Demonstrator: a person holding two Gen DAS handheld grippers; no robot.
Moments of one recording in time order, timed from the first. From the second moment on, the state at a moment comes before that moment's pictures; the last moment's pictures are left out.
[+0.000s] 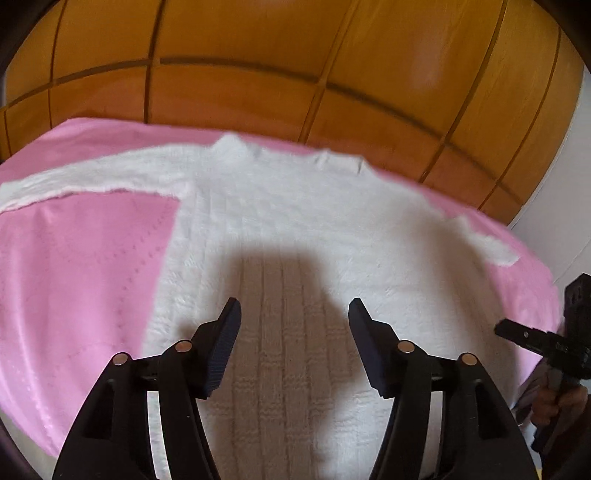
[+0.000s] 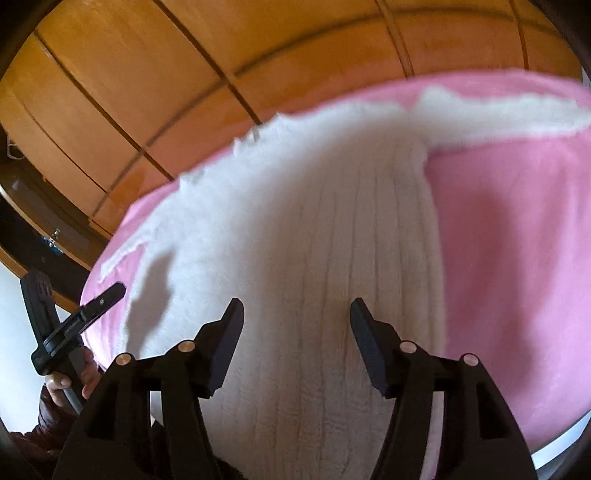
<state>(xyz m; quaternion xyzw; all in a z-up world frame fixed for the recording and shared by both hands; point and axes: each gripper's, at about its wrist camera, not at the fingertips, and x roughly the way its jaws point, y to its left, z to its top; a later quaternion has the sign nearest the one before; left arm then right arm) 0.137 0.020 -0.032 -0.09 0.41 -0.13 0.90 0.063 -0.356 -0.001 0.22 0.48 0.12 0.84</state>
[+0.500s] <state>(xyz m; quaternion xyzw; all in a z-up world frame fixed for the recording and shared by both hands) 0.136 0.011 -0.076 -0.05 0.42 -0.10 0.90 0.089 -0.561 -0.009 0.36 0.41 -0.07 0.83</state>
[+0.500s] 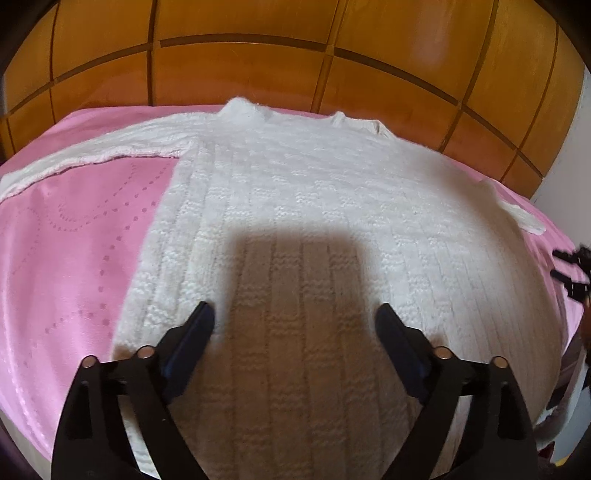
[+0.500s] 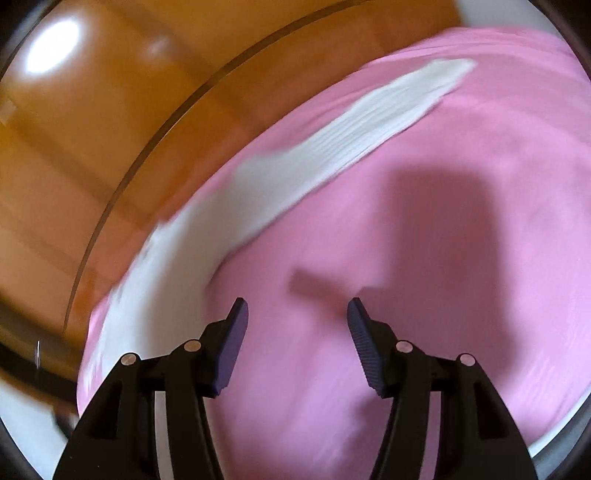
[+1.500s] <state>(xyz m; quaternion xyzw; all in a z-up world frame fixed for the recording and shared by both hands) 0.152 0.011 -0.072 -0.08 0.44 -0.11 0.89 0.209 -0.649 0.037 0.31 0.33 -0.25 0.86</state>
